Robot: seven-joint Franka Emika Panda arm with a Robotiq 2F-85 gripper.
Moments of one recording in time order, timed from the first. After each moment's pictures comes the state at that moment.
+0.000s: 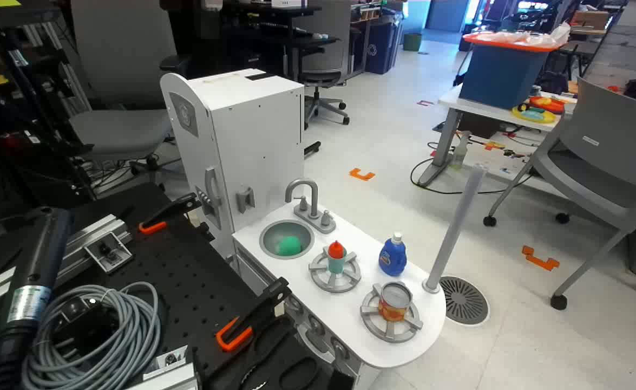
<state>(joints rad) 0.04 -0.48 -0.05 -2.52 0.16 1.95 -0.04</state>
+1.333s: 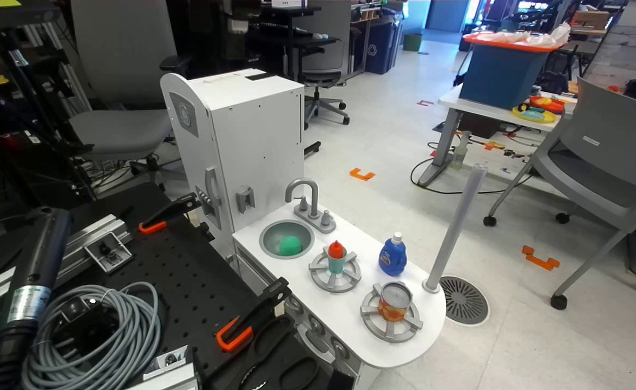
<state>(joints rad) 0.02 -0.37 -0.04 -2.49 0.14 2.01 0.02</state>
